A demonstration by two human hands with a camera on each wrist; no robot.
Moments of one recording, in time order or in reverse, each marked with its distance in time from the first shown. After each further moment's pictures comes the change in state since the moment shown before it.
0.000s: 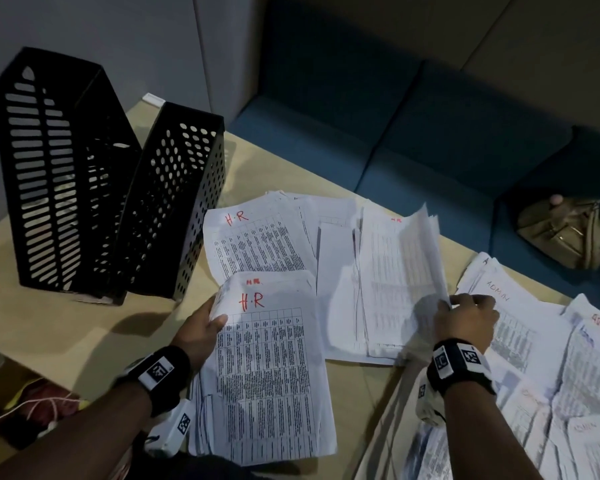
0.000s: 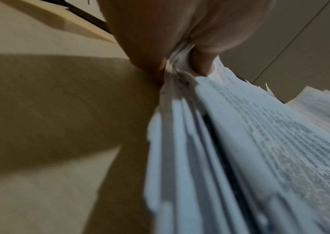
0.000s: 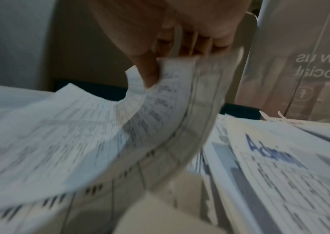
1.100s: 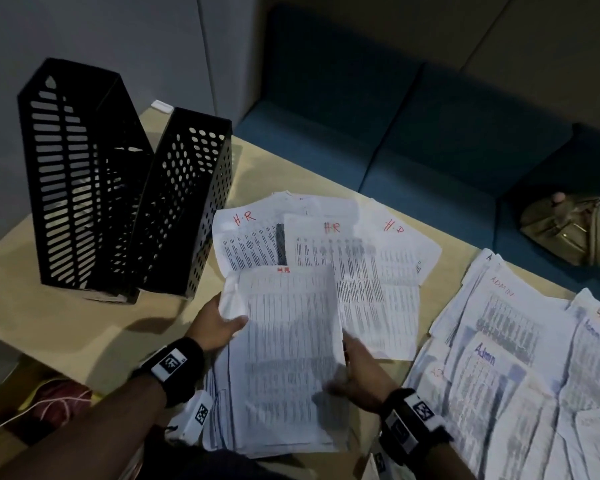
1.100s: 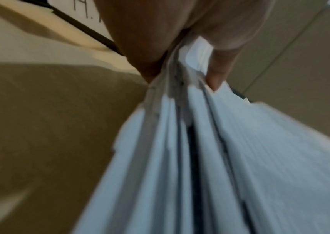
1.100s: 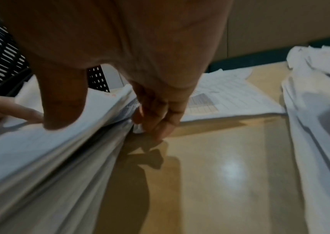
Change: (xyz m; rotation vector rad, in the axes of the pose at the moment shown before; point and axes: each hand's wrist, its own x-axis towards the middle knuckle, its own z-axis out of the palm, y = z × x) left_hand 0.003 0.012 -0.001 -0.054 0.003 -0.040; right_hand -0.152 -0.040 0.018 0.354 -1.003 -0.552
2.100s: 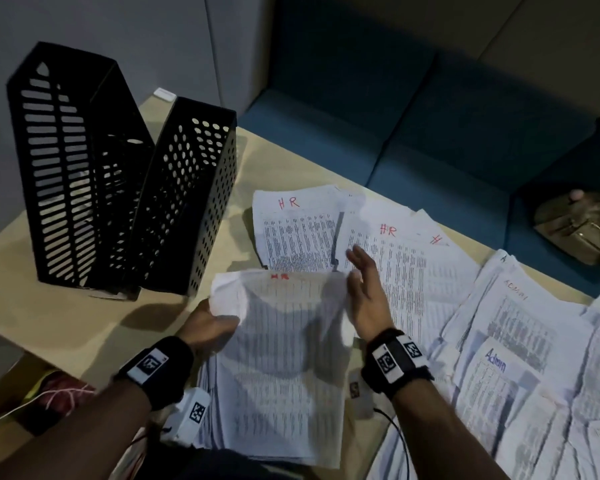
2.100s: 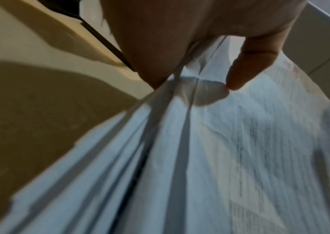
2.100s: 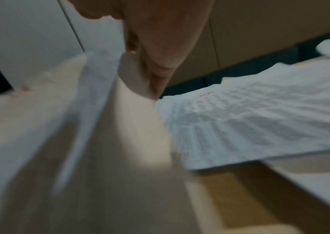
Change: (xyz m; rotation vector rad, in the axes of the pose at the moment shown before) left_hand -0.015 0.027 -0.006 -0.164 0.010 -0.109; right_hand 0.066 -0.059 -0.044 0.479 0.471 -0.185
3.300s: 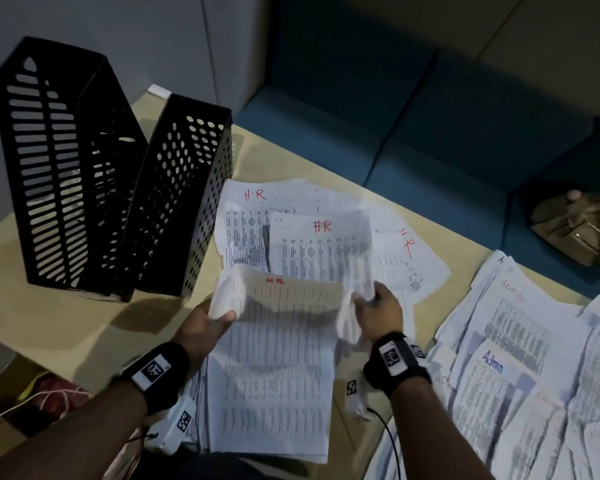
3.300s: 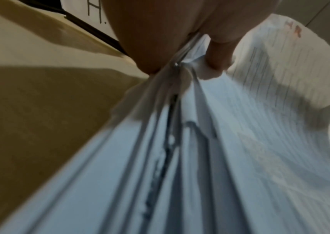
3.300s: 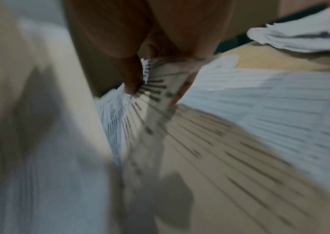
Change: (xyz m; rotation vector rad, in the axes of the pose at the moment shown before) left_hand 0.007 -0.017 -0.001 0.119 0.063 0.043; right_hand 0.013 0.040 -0.023 -0.426 0.216 0.424
